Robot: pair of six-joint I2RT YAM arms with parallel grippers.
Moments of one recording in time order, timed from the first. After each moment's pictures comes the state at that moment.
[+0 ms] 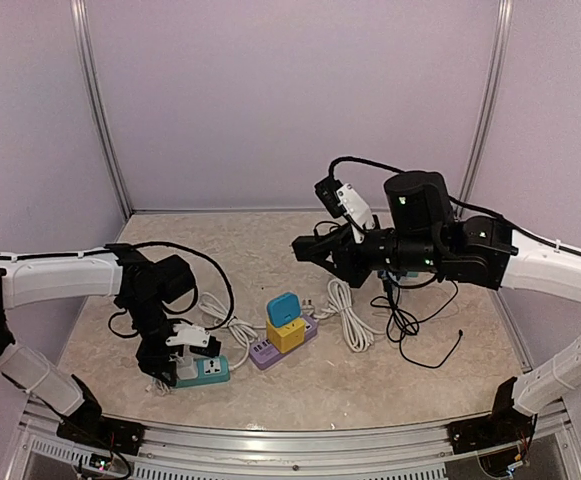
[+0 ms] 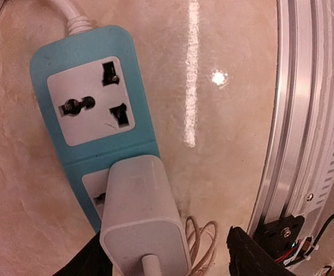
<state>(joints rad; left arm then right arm) -0.68 1.46 0.91 -1.08 0.23 0.87 1.03 1.31 1.20 -0.27 0.04 0.09</state>
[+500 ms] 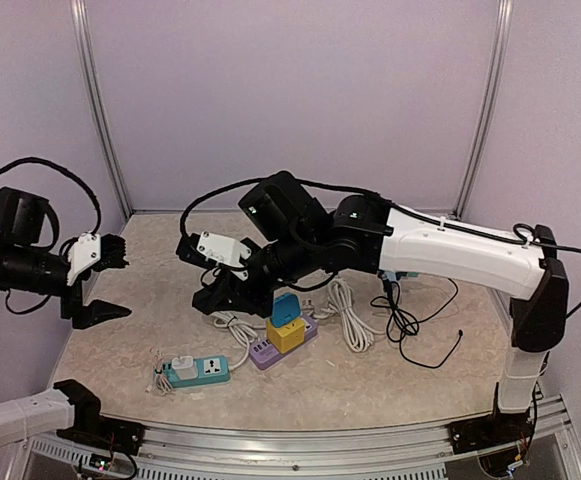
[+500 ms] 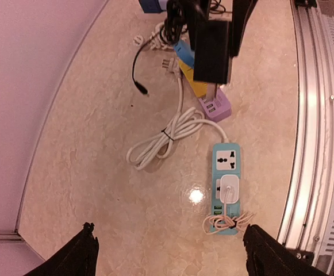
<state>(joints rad) -0.40 0.85 1.22 -1.22 0.37 0.87 1.20 1.88 1.86 -0.62 -0.19 -0.28</state>
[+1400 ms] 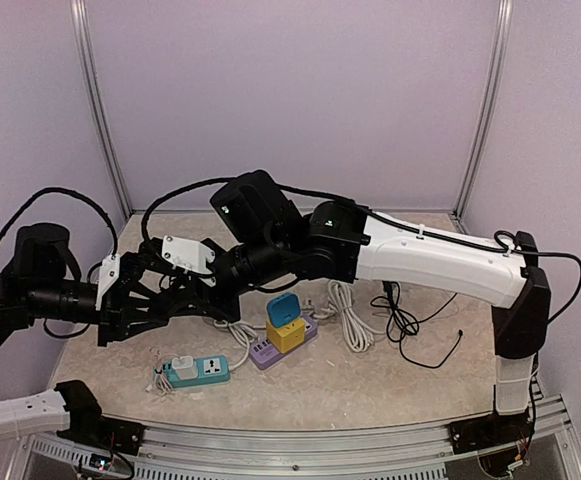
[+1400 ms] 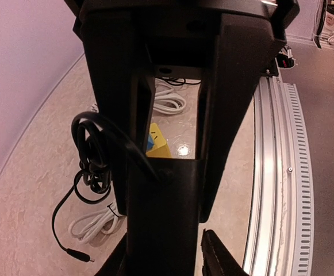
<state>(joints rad) -0.70 0.63 0.87 -0.76 0.46 0.44 1.27 2.02 2.04 -0.53 -0.31 -0.40</state>
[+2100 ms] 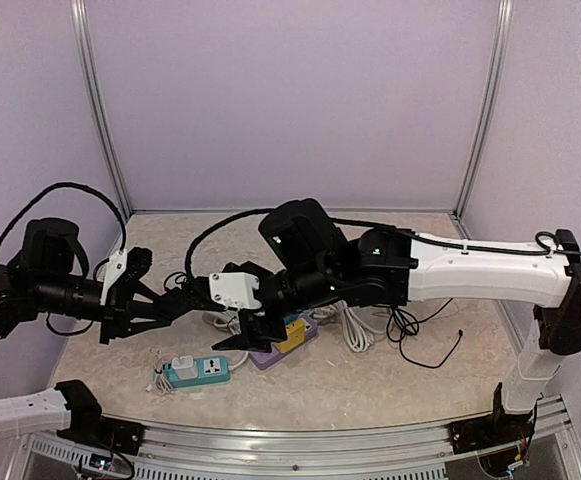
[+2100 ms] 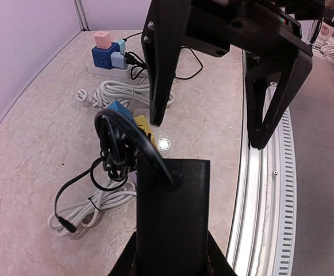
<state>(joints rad) -0.66 0.69 0.89 -0.79 0.52 0.40 1.27 1.79 1.64 -0.38 -0.26 -0.55</state>
